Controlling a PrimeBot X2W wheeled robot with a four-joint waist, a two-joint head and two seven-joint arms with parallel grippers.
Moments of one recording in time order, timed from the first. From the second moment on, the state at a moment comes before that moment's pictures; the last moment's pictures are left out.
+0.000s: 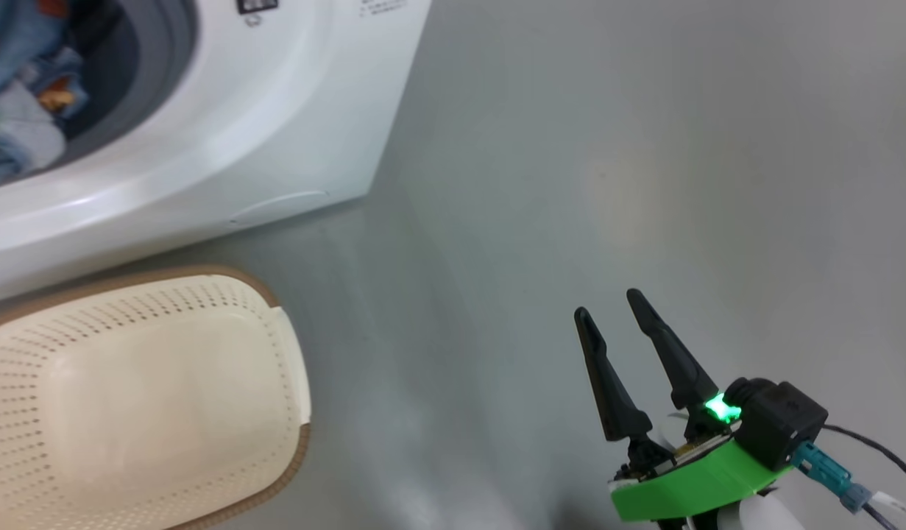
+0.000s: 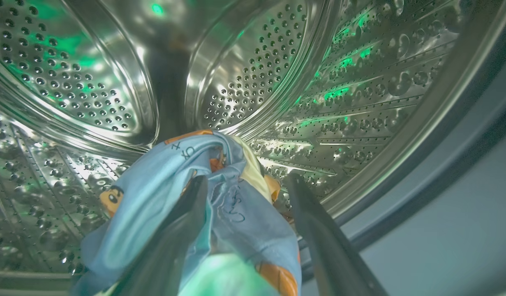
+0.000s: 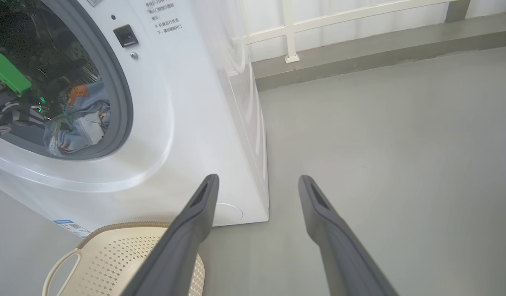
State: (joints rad) left arm -1.14 0.66 -0.63 0.70 -1.14 -0.12 -0.18; right arm -0.08 -0.04 0.29 -0.03 0.35 0.13 -0.25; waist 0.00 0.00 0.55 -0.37
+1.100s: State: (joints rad) left arm -0.50 0.48 -0.40 0.46 -0.93 -0.13 -0.26; right arm -0.12 -0.04 0.18 0.18 0.31 0.13 -0.25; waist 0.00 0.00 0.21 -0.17
